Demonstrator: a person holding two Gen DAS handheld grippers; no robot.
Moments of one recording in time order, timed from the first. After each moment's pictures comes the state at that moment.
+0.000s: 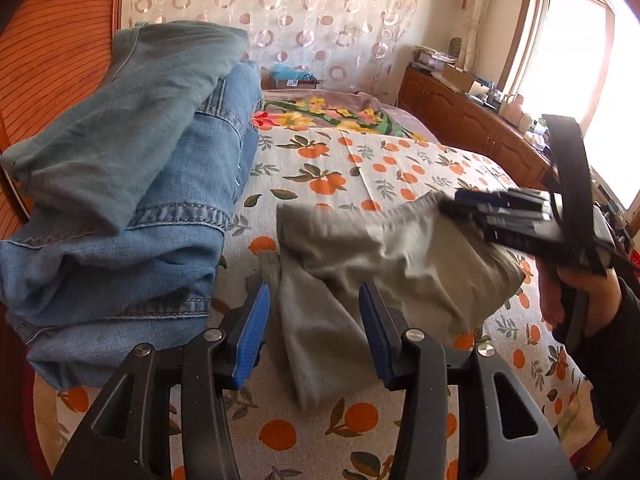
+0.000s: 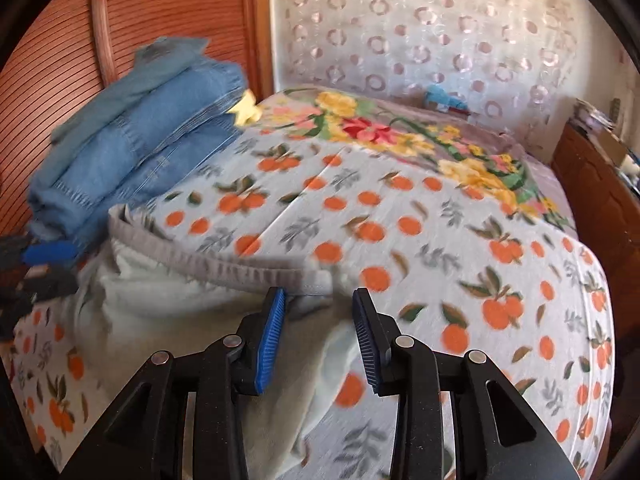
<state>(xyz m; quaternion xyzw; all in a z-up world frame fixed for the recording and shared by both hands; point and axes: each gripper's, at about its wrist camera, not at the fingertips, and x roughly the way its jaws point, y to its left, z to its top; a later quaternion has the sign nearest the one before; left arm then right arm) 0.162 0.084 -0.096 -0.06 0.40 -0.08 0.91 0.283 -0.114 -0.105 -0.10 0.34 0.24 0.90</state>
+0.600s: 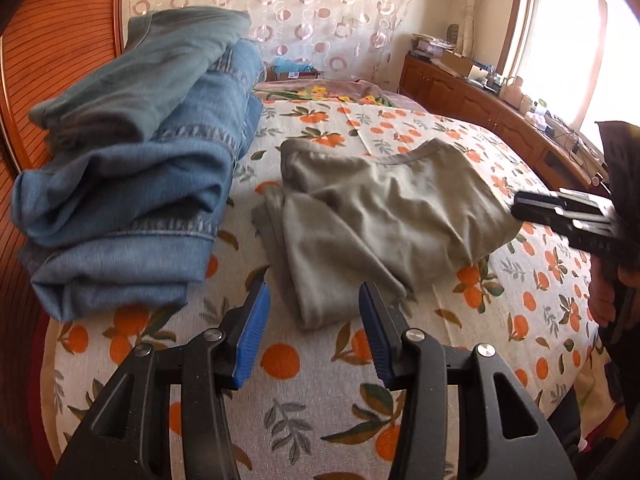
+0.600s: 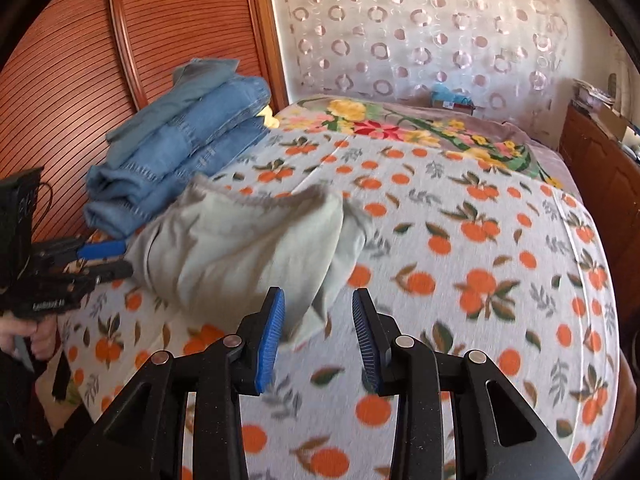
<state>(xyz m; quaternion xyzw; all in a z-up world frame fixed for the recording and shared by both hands) 0.120 0.082 -0.118 -0.04 0.41 -0.08 0.91 0.193 -0.176 -0.110 -0.07 0.35 0.30 0.89</state>
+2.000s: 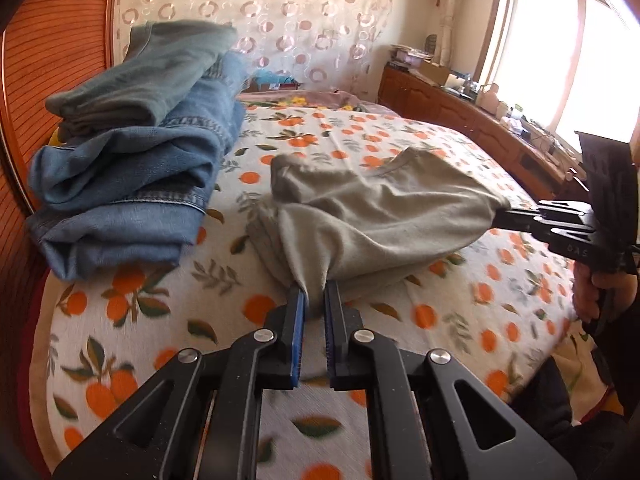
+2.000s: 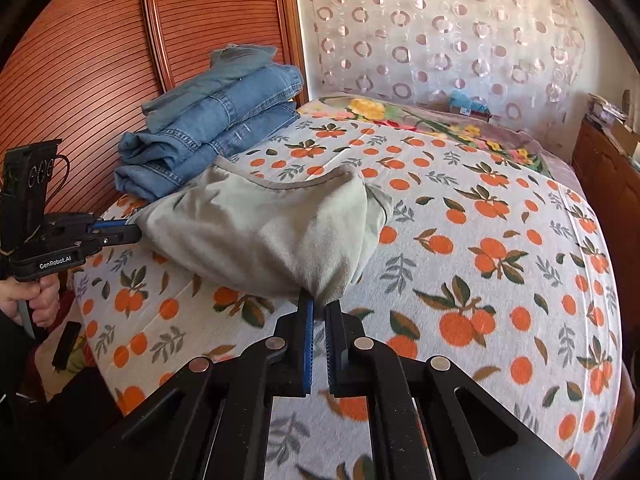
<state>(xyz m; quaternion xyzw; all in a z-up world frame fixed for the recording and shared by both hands) 0.069 0.083 -0.106 -0.04 0.38 -0.12 0.91 0.145 -0.187 -0.116 -0.09 0.33 0.32 0.88</state>
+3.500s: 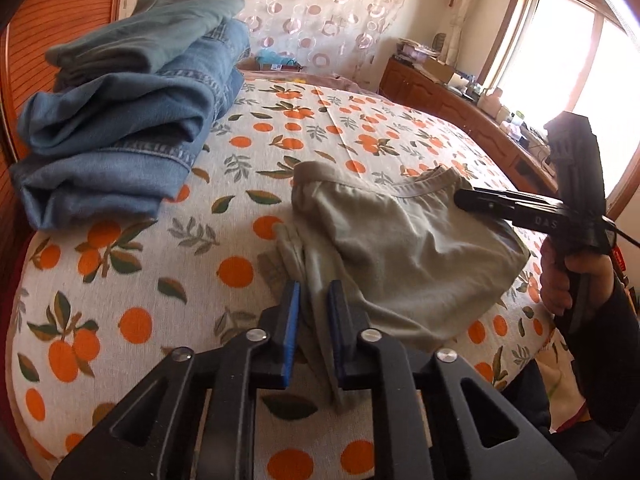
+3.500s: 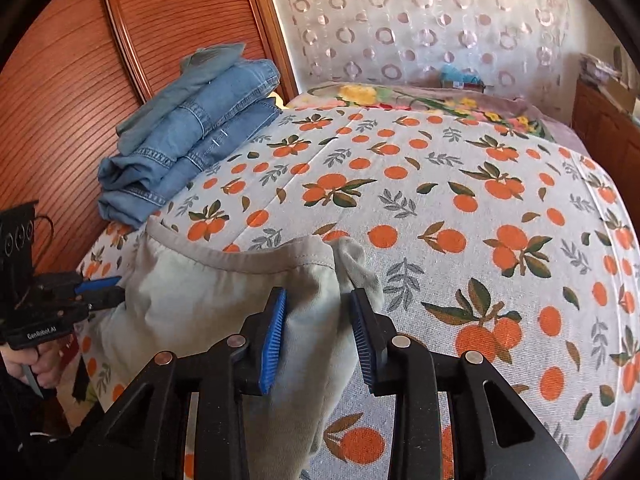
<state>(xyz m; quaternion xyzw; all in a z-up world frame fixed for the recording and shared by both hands) 0.072 0.084 -0.126 -0.09 0.41 -0.12 0.90 0.184 -0.179 -0.121 -0.02 0.38 0.32 0.87</state>
